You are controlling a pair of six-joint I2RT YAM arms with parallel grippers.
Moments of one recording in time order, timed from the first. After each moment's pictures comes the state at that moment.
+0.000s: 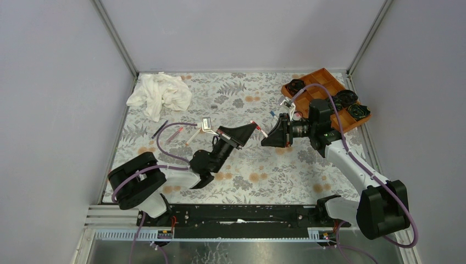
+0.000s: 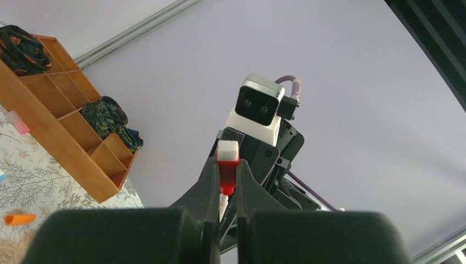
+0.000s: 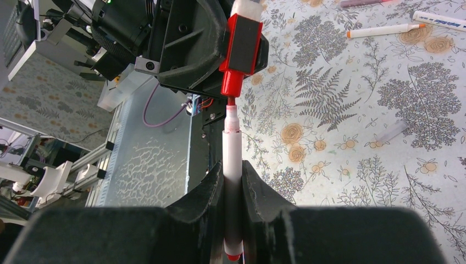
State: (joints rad) left arm -0.98 1.54 0.48 1.52 -0.33 -1.09; right arm 0.28 1.20 0.77 0.06 -1.30 0.24
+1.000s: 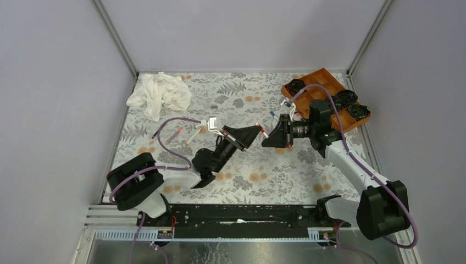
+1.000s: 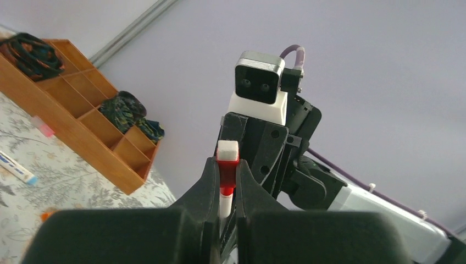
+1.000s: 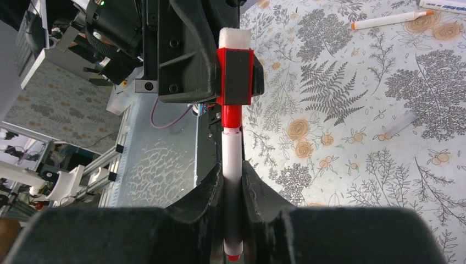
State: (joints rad) left arm -0.99 1.53 0.50 1.45 -0.25 -0.99; right arm 0.27 1.20 0.77 0.04 -1.30 0.27
